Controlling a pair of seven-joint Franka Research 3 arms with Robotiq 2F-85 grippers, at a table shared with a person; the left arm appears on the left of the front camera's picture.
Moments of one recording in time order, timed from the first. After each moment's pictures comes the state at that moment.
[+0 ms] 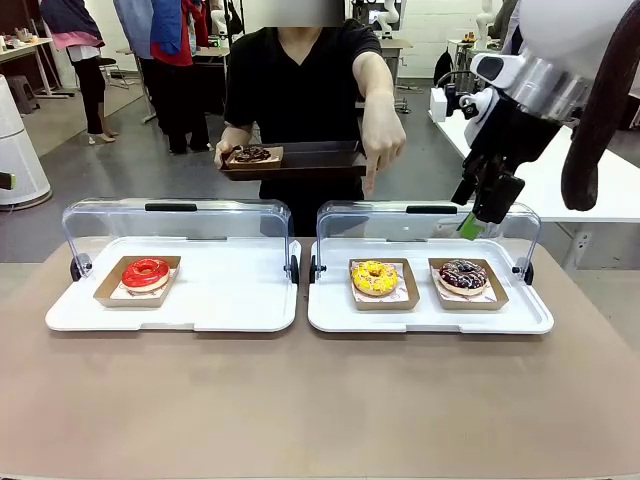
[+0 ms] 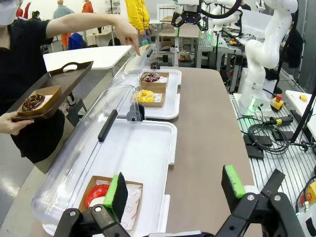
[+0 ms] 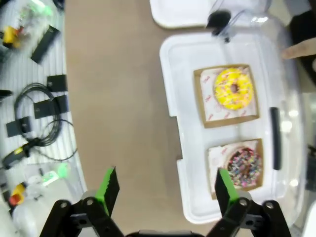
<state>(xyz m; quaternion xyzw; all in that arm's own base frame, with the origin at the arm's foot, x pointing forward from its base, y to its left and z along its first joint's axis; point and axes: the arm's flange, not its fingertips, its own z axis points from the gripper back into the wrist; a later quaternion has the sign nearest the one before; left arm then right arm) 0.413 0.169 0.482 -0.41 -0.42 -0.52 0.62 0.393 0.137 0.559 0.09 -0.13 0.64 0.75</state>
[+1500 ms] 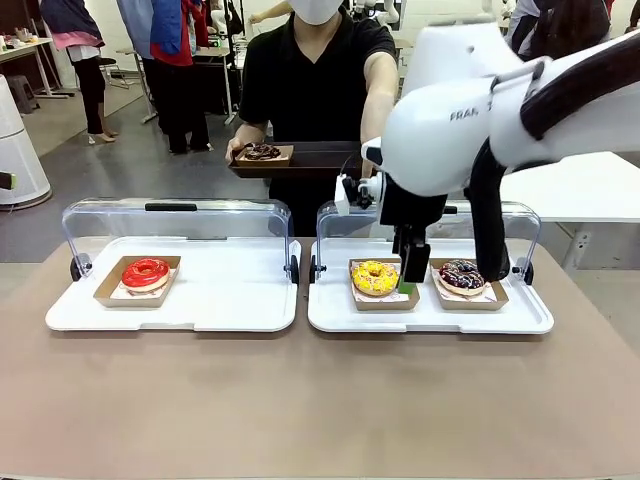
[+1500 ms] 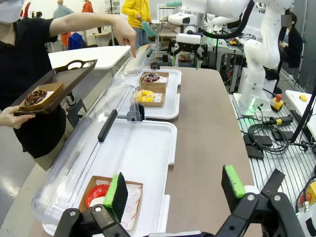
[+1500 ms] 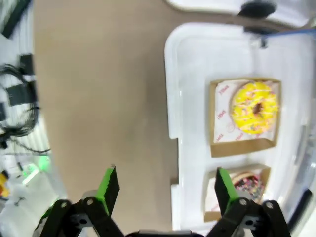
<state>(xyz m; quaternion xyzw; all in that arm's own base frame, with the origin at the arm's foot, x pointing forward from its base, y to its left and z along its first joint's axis) 0.413 0.168 0.482 -0.41 -0.42 -0.52 0.62 0.403 0.255 0.457 -0.02 -0.05 0.69 0.72</state>
